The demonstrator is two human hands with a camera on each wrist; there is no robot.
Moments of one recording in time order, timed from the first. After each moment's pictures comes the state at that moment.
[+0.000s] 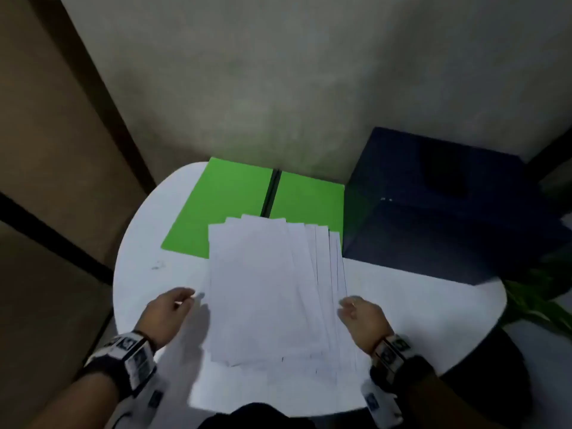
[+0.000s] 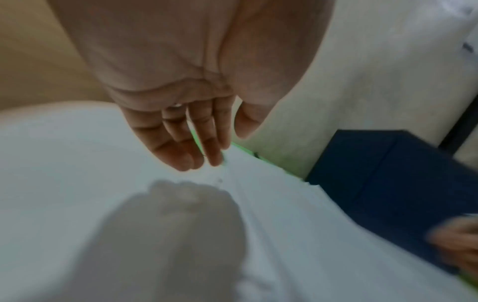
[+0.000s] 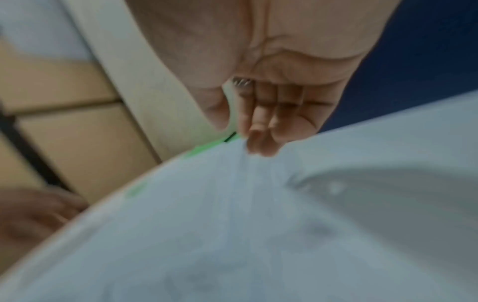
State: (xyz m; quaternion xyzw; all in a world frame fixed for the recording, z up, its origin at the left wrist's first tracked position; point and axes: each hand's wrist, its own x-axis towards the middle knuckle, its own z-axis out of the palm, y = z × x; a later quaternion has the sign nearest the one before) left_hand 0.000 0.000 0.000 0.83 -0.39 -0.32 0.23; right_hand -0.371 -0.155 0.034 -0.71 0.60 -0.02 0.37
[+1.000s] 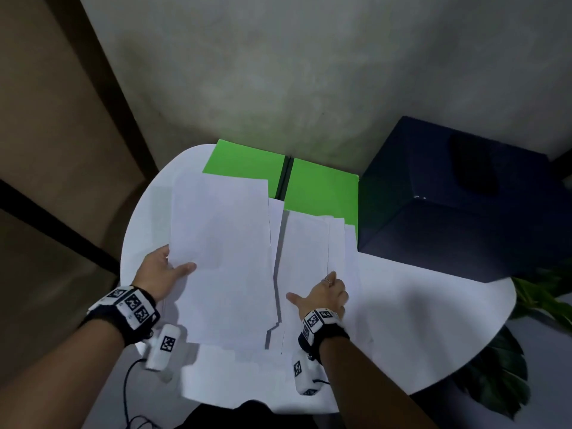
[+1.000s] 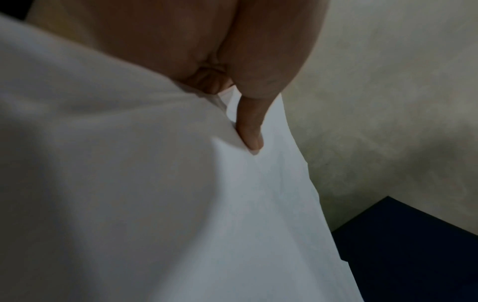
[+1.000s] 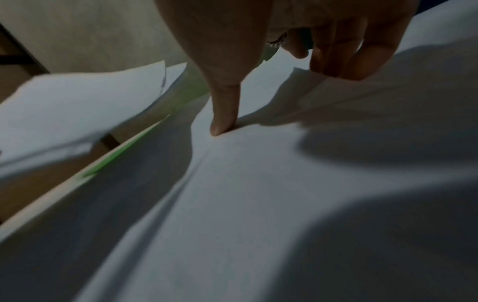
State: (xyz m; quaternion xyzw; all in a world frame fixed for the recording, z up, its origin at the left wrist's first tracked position) left_hand 0.066 -0.040 0.008 0.77 -0.26 -0.40 0.43; right_hand -0.229 -0.143 -0.028 -0.59 0.76 0.08 0.26
